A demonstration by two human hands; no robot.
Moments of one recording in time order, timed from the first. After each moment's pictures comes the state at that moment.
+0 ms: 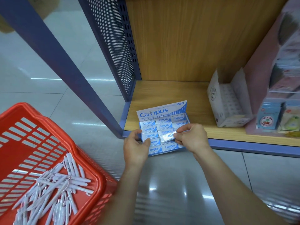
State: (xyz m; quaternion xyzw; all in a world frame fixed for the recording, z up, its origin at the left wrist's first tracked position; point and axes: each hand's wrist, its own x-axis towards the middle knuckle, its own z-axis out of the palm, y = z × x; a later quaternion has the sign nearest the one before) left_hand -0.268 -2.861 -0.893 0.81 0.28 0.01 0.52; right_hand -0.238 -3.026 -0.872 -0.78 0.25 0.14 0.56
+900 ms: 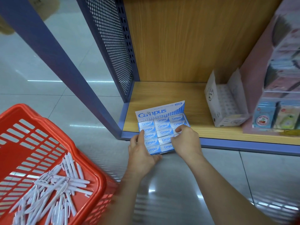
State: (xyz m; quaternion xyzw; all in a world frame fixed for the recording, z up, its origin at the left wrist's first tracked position) left_hand -0.288 -2.861 -0.898 0.91 0.09 -0.07 0.40; right_hand -0.246 -3.010 -0.883 -0.91 0.19 0.10 0.35
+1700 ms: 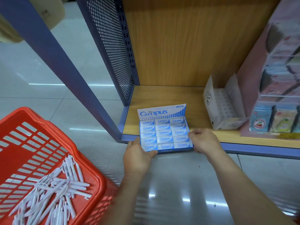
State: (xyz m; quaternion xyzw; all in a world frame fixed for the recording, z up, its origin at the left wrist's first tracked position) left_hand -0.279 -2.862 -0.892 0.93 0.19 -0.04 0.31; right_hand -0.239 -3.065 -0.866 -0.87 0.25 0.18 0.38
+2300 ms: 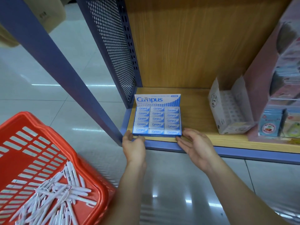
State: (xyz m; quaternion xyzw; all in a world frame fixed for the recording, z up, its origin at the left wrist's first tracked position) left_hand -0.238 -2.862 -0.896 0.59 0.40 0.08 0.69; right_hand -0.235 -3.032 -0.874 -0.44 0.33 0.14 0.82
